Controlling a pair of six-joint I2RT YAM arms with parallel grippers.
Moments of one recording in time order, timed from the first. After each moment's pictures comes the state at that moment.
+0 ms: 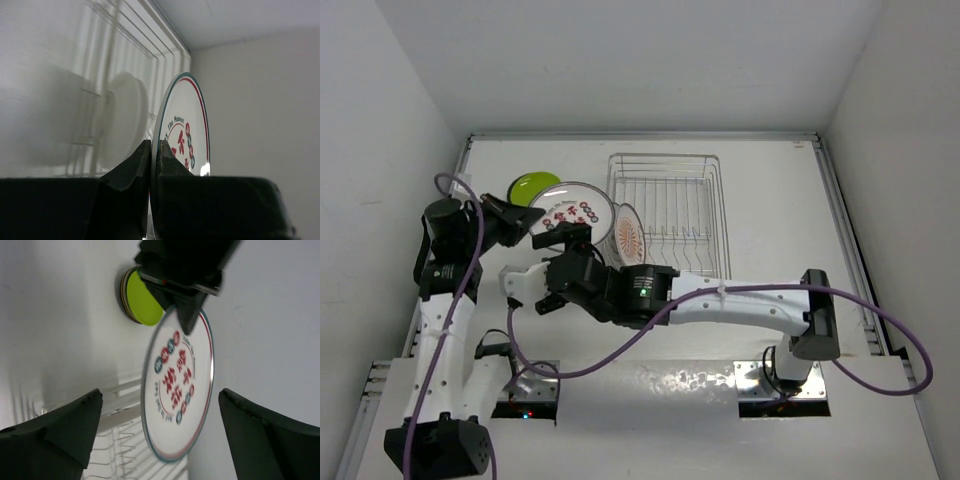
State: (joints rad) left arm 0.17 0.81 0.82 -0.37 0.65 -0.99; right arm 1.42 1.74 1.66 -0.40 0.60 -0.85
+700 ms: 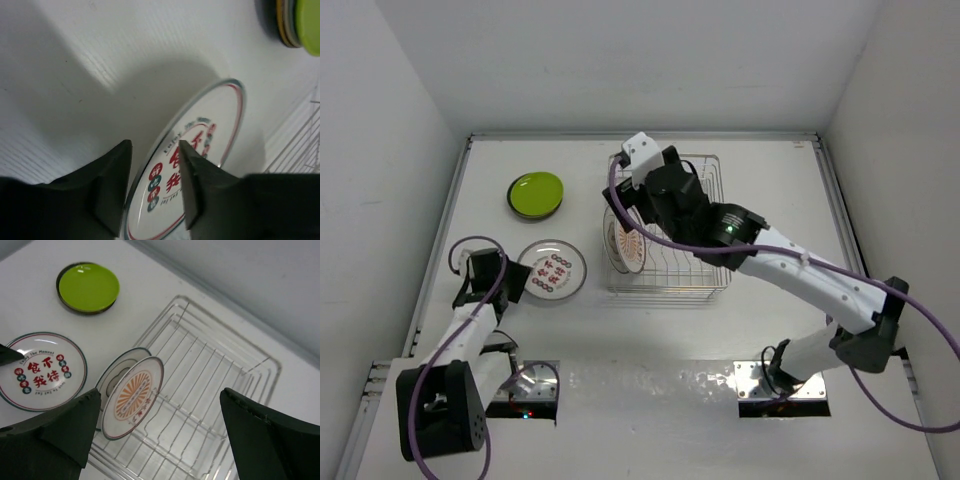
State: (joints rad) left arm 0.17 0.91 0.29 -0.20 -0.04 -1.04; right arm 1.03 1.42 1.50 -0.41 0.54 -0.08
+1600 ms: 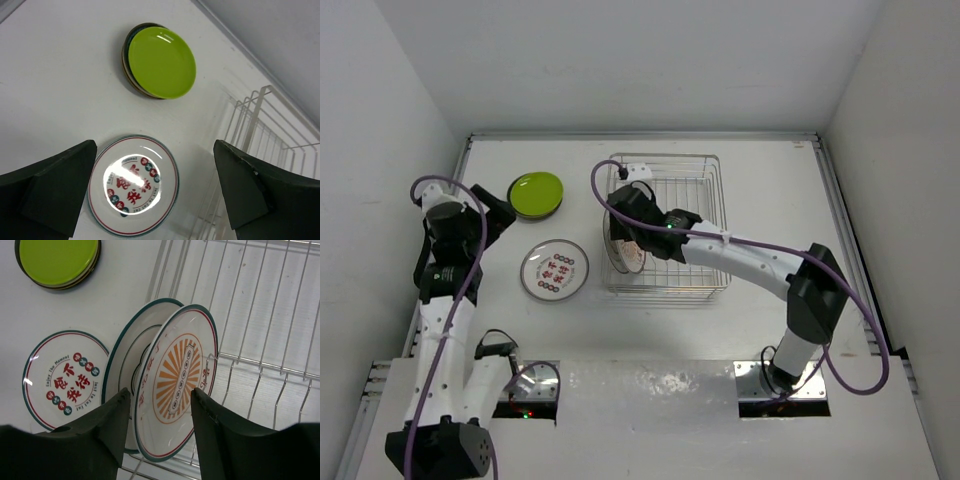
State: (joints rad) left arm 0.17 0.77 0.79 -0.45 -0.07 -0.62; right arm 0.94 1.72 1.38 -0.36 0.50 0.56
